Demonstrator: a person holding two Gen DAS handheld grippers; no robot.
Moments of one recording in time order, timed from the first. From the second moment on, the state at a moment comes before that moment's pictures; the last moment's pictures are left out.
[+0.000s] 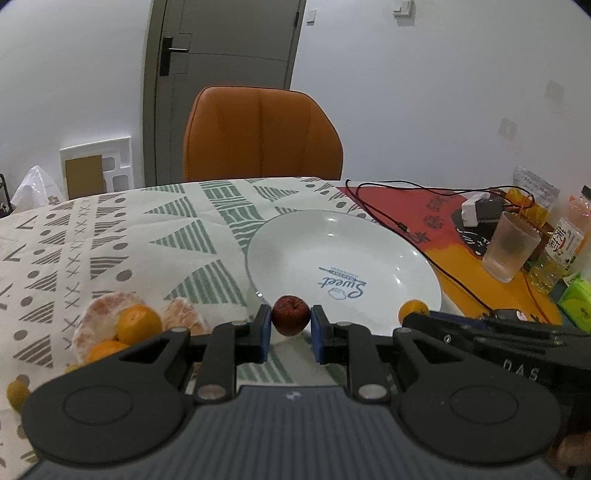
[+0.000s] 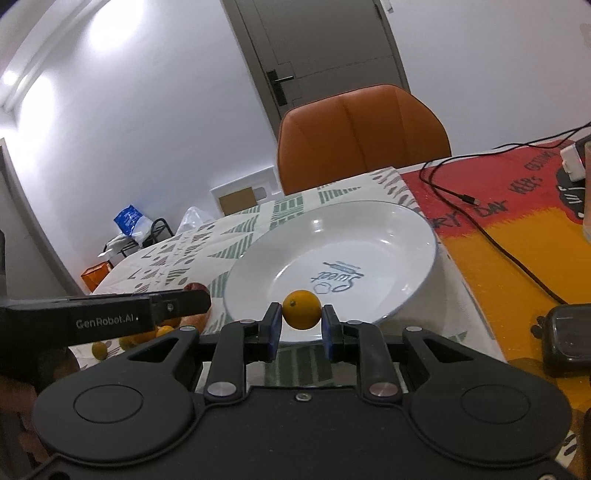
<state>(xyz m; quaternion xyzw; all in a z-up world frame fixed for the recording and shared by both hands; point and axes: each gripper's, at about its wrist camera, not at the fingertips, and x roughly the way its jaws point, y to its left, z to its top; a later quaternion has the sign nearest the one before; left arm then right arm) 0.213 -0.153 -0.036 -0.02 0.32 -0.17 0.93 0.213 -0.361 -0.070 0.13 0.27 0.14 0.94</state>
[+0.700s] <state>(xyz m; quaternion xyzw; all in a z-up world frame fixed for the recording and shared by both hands) 0.228 -0.173 -0.039 -0.01 0.32 -0.17 0.93 0.204 -0.379 -0.074 0.16 0.26 0.12 0.95</state>
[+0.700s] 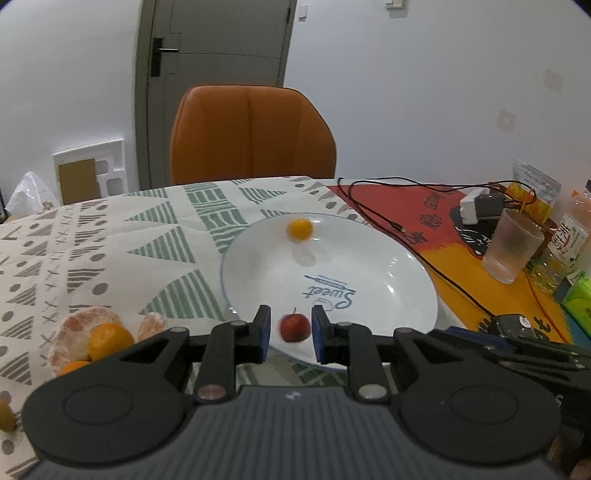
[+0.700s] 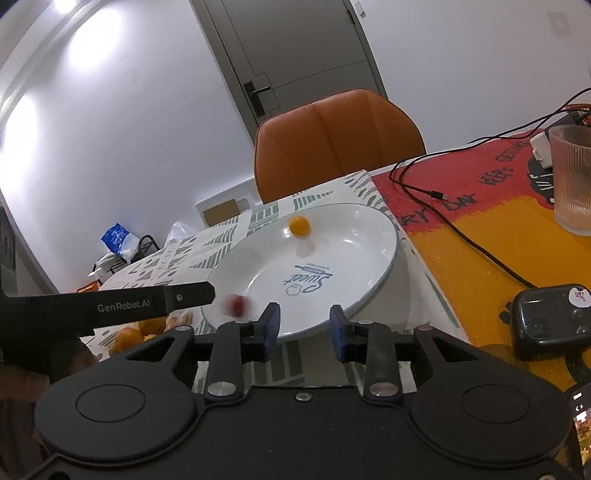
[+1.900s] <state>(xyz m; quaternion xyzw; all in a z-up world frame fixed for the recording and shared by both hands) 0.192 -0.055 -0.018 -0.06 0.29 -0.04 0.95 0.194 -0.315 -0.059 0.15 0.22 0.15 0.95</state>
